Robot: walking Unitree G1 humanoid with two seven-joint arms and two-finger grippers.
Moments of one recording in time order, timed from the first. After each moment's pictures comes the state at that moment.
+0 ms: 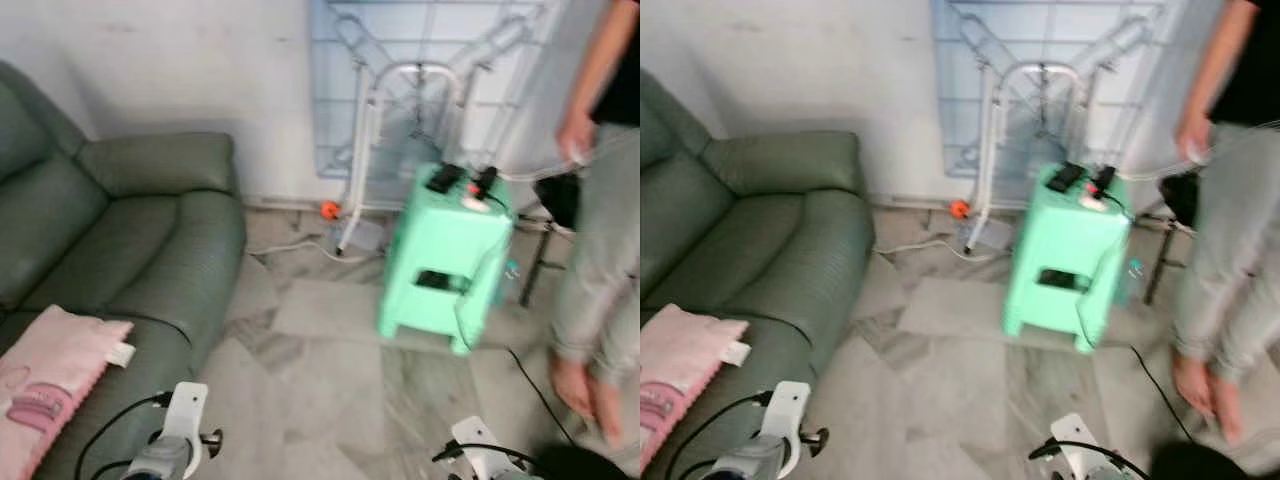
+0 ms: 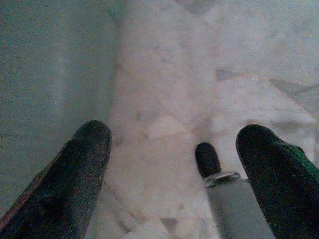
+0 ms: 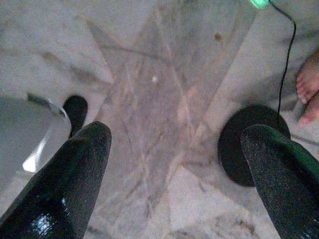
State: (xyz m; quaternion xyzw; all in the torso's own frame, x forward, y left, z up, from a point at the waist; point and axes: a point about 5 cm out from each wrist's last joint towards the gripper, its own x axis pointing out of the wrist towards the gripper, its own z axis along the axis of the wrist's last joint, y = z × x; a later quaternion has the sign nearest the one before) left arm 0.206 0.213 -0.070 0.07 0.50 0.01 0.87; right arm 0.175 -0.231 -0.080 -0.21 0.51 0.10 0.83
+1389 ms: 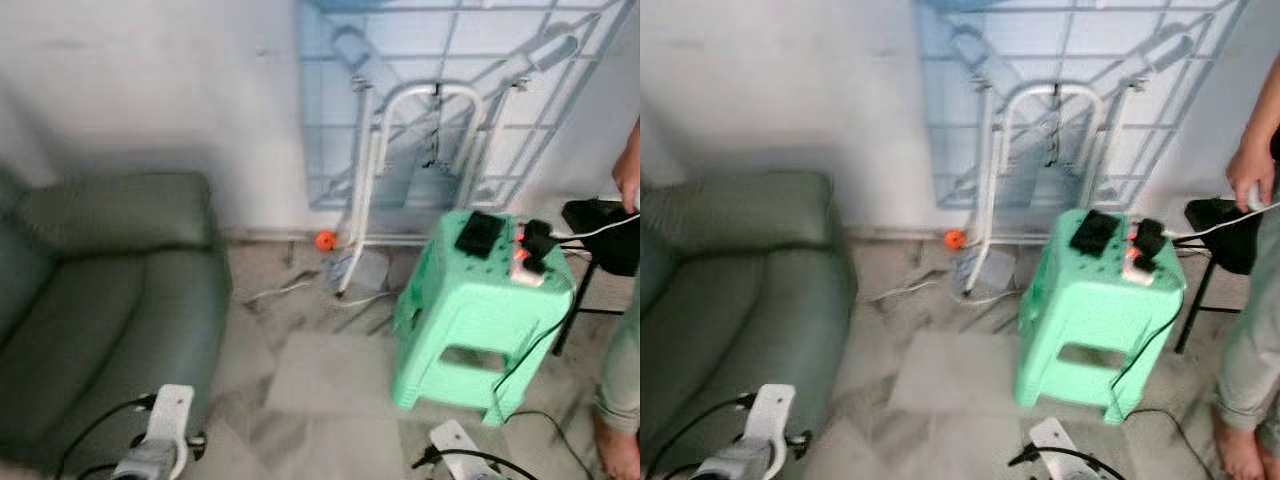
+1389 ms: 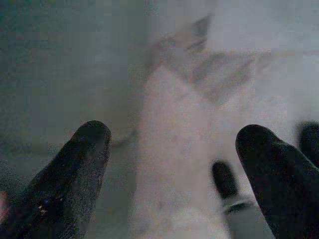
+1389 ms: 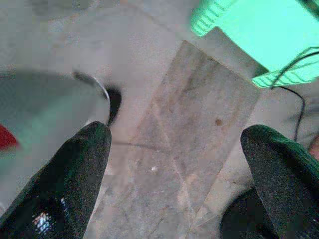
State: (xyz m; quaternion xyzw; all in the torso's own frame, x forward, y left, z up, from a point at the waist) left arm 0.209 0.220 -0.067 0.07 0.49 0.03 0.87; right arm 0.171 -0.213 -0.086 -0.20 0.51 0.13 0.83
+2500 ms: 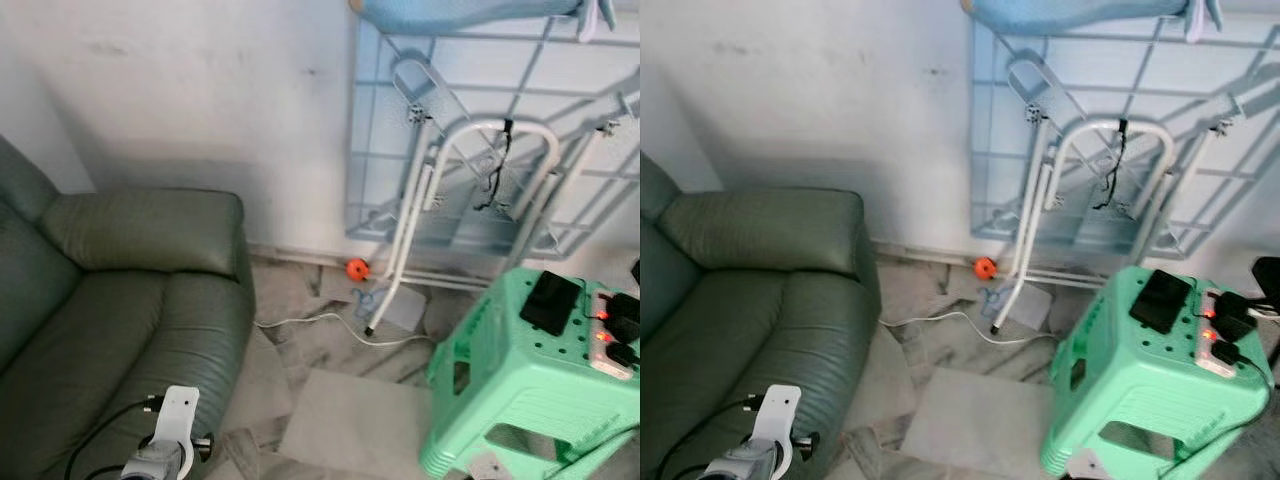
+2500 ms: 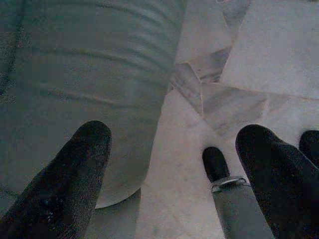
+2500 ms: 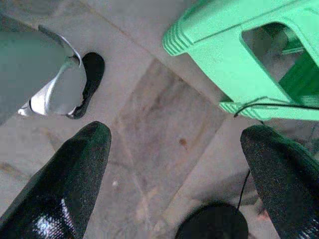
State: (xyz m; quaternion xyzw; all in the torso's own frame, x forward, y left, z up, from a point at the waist) left arm 0.206 0.216 -0.070 0.07 0.50 0.03 0.86; right arm 0.137 -0.253 -0.089 -0.22 0.54 0.10 0.81
